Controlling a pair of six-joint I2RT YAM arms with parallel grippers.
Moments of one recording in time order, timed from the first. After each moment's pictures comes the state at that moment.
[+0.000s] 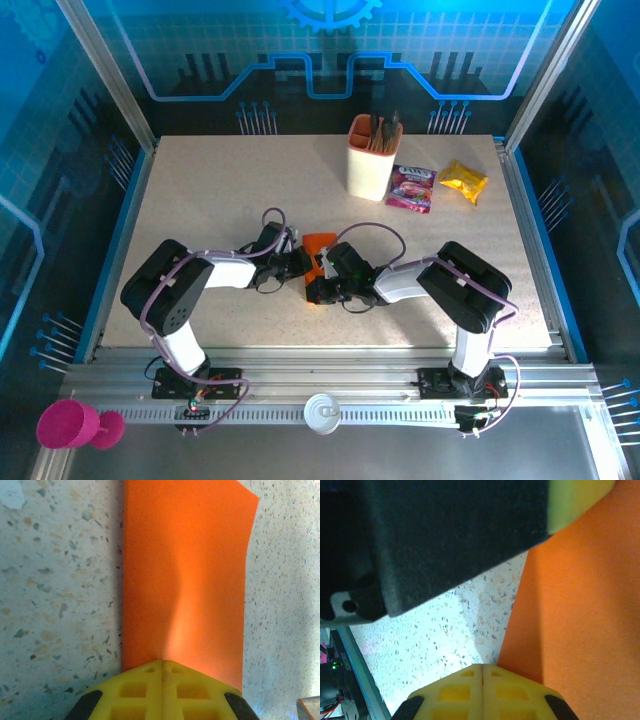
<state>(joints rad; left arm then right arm) -0.49 1.74 0.70 0.19 0.29 -0.85 0.83 1.84 0.76 0.26 -0.40 0.77</state>
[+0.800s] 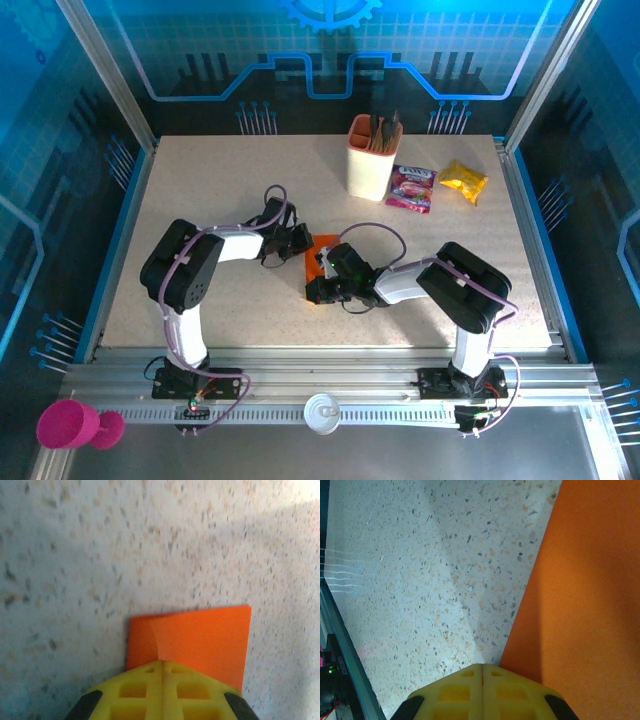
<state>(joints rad) -0.39 1.92 1.00 0.02 0.31 -0.81 0.84 1.84 0.75 0.29 -0.38 0.76</state>
